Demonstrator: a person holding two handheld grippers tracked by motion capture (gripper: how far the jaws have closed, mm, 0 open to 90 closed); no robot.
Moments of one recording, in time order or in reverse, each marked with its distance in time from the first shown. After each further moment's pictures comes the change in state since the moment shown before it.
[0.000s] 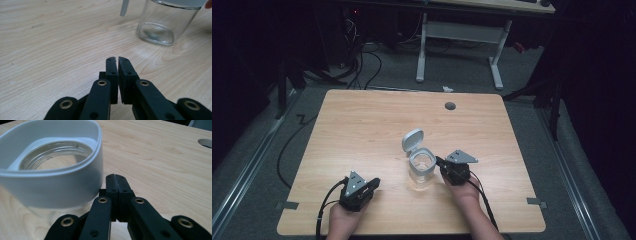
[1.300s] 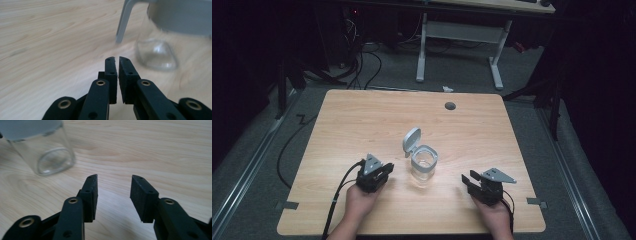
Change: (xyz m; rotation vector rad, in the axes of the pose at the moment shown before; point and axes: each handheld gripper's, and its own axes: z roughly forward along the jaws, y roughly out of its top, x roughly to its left) left arm -0.013 0.014 0.037 0.004 0.000 0.009; right arm -0.038 -0.057 -0.070 0.030 -0.094 0.158
